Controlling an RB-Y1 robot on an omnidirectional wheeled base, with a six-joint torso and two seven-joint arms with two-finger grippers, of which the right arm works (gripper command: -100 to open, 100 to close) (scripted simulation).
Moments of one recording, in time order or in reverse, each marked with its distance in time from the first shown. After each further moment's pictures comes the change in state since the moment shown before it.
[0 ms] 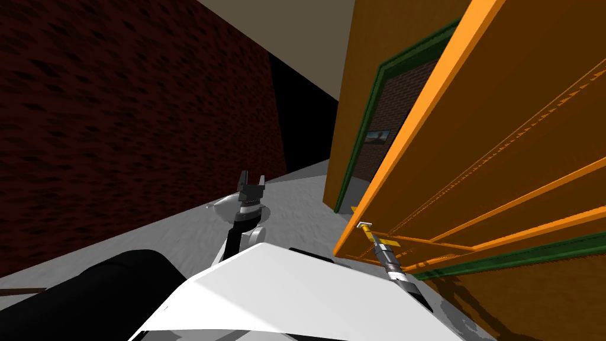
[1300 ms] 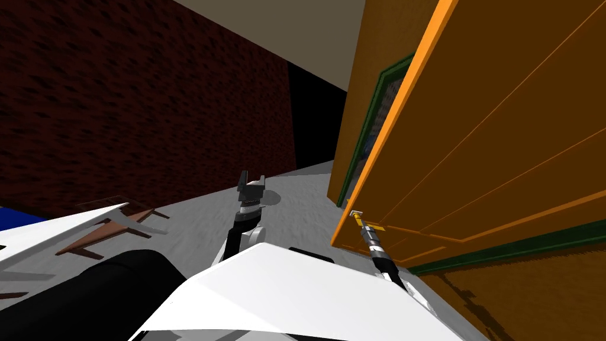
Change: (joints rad) arm -0.126 0.085 -0.052 -0.049 -0.009 0.197 0.091
